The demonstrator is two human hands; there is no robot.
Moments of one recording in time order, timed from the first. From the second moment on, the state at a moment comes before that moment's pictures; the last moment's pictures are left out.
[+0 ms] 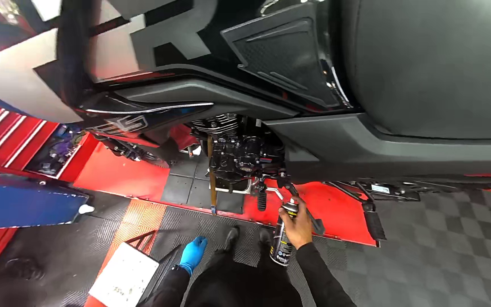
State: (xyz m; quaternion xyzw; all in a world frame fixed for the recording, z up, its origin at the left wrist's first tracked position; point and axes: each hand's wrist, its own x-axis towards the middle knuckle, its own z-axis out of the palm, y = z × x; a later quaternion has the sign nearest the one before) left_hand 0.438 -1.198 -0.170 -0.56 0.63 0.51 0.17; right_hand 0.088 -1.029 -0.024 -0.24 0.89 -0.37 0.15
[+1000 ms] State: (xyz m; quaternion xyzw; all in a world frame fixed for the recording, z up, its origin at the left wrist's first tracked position) left_hand 0.387 -0.988 -0.137 -0.70 0.51 0.49 0.10; right_hand -0.046 -0.964 -0.046 -0.21 0.77 -0.53 0.28
